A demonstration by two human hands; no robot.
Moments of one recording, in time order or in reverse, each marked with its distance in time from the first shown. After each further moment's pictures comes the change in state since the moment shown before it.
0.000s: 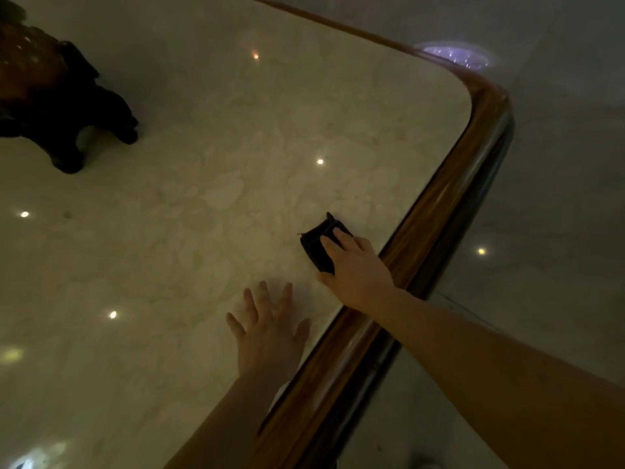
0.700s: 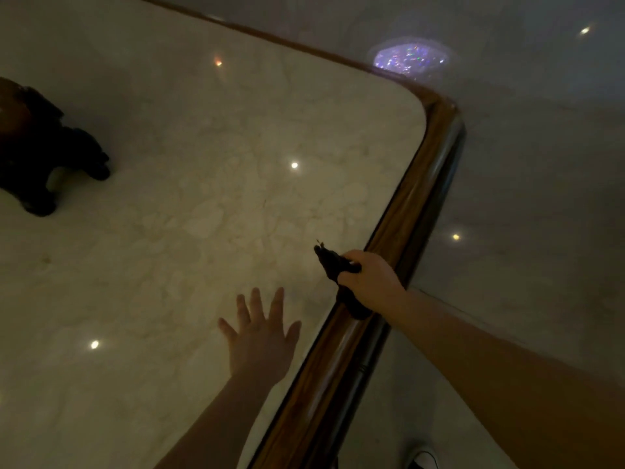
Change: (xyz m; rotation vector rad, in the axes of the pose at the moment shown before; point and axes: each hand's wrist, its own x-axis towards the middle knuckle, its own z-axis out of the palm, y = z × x) left_hand 0.011 0.012 -0.049 0.130 -0.042 0.084; right_hand -0.037 0.024 -0.047 0.667 0.101 0.274
